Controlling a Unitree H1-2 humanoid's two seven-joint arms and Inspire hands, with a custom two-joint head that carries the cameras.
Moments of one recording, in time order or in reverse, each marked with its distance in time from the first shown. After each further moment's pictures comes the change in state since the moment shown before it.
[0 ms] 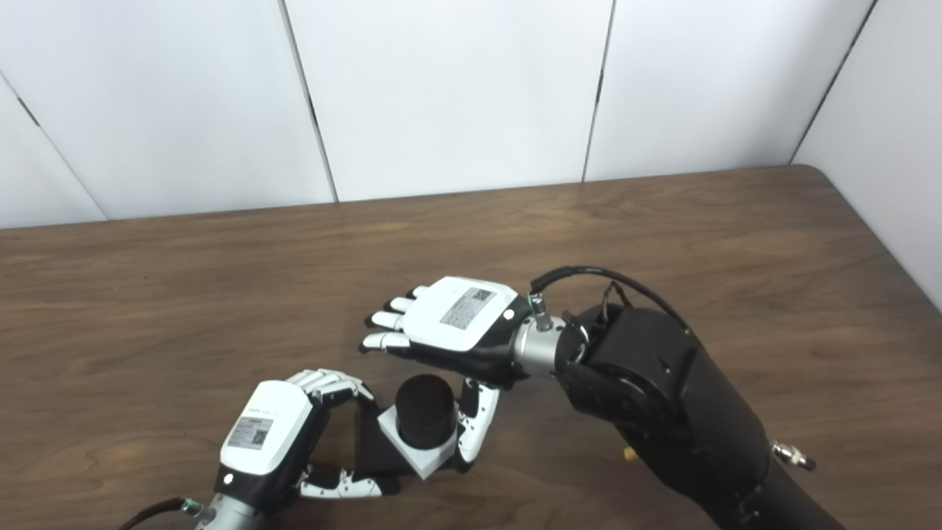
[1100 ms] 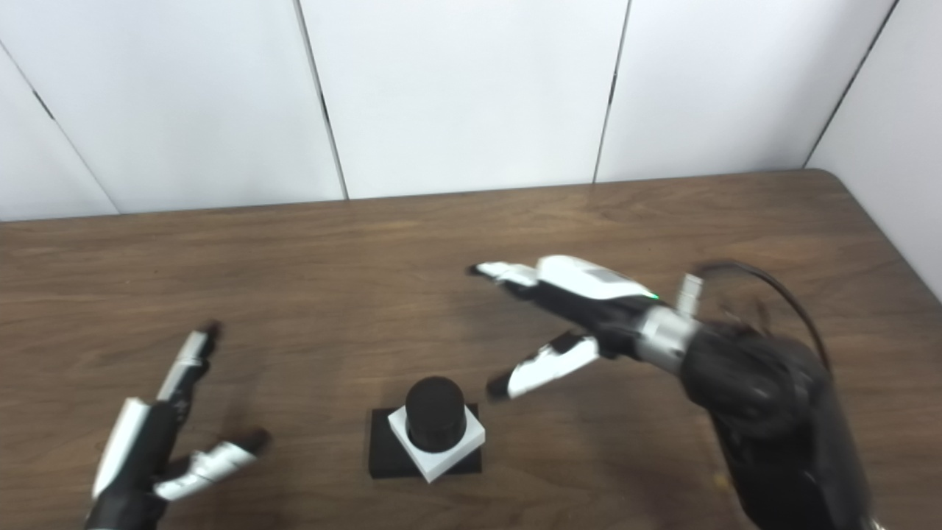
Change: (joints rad) left arm 0.183 -0.136 0.472 -0.195 -0.853 0.021 -0.161; right arm 0.284 0.046 -0.483 0.002 0.367 0.304 -0.193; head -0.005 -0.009
